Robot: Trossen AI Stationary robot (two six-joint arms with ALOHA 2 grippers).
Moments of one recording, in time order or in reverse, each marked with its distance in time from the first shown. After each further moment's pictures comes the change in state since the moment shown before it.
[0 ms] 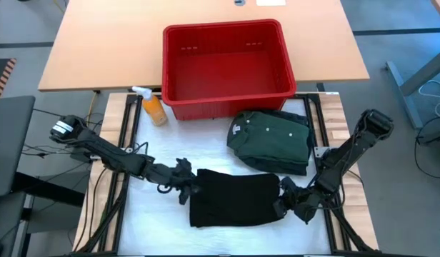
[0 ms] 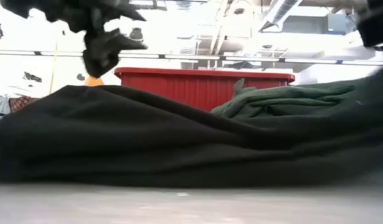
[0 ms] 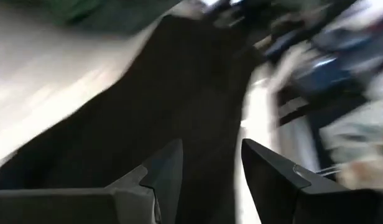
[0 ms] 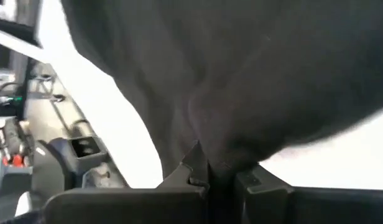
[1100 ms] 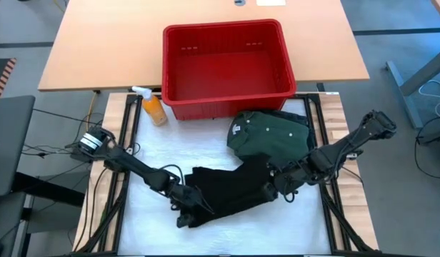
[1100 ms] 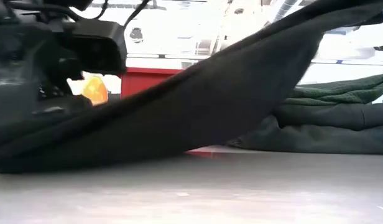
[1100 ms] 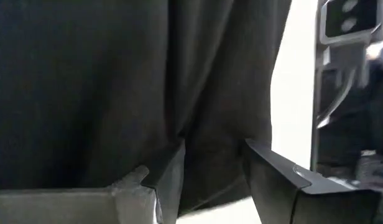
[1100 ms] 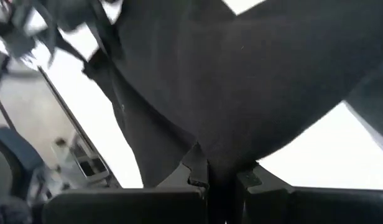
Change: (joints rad) left arm -0.057 0.427 0.212 -0.301 0.544 0.078; right arm -0.312 0.000 0.499 -0.602 -0.165 -0.433
